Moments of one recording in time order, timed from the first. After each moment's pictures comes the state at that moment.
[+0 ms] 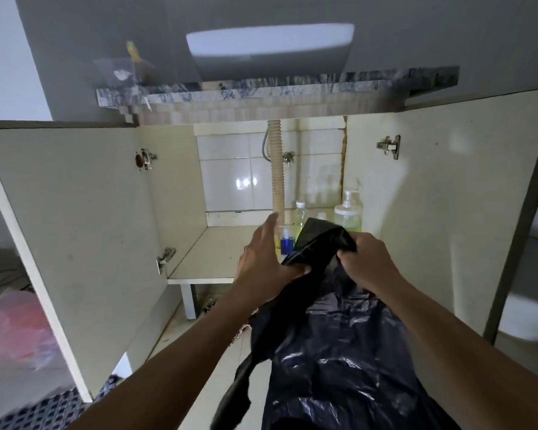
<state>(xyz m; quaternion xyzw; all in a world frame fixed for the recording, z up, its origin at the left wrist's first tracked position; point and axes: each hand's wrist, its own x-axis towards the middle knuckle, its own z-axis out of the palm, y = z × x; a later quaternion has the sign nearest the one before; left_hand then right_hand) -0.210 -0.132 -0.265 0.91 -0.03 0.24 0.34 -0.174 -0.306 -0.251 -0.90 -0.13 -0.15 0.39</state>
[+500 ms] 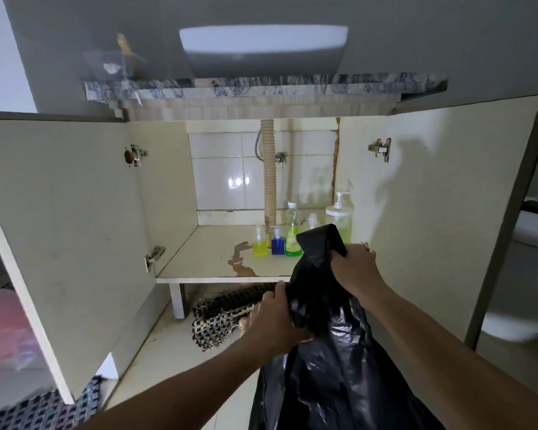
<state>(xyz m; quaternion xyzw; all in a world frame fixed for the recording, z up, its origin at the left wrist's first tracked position) -0.210 -0.155 -0.344 0.96 0.04 0.05 0.28 -0.179 -0.304 -0.259 -0.88 -0.08 -0.10 0.45</state>
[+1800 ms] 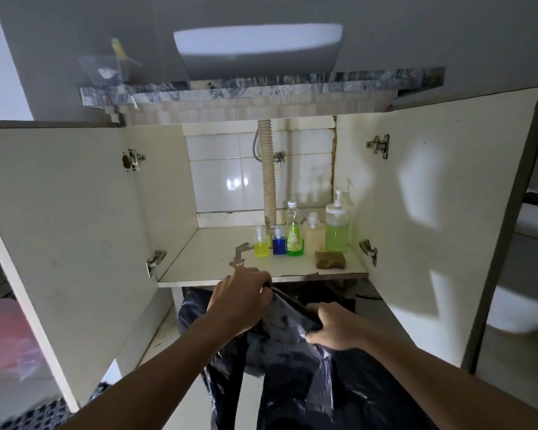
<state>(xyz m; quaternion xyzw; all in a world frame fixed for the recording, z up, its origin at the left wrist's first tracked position) -0.213 -0.103 -0.308 0.97 -0.06 0.22 0.12 -0.158 -0.294 -0.351 -0.93 -0.25 0.13 0.24</state>
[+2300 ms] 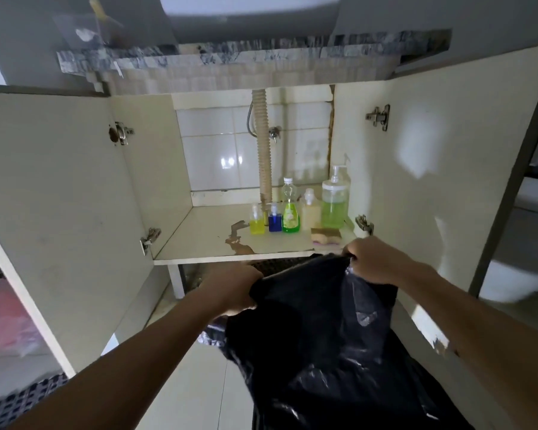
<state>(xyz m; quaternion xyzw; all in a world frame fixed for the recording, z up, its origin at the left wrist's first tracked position) -0.205 -0.086 -0.321 0.99 -0.09 0.02 -0.04 -0.134 -0.346 -0.305 -0.98 -0.19 -0.04 0.10</state>
